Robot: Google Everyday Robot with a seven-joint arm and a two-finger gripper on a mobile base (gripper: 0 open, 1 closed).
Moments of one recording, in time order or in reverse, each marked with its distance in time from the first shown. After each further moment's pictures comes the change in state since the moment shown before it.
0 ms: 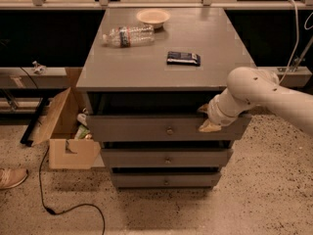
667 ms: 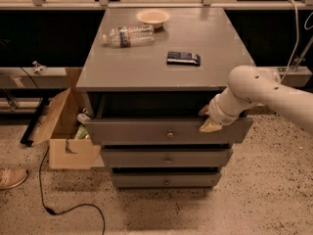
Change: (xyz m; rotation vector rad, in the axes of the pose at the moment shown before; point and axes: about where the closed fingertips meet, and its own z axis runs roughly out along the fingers) arm -0.003 -0.002 -0.007 0.000 0.000 0.000
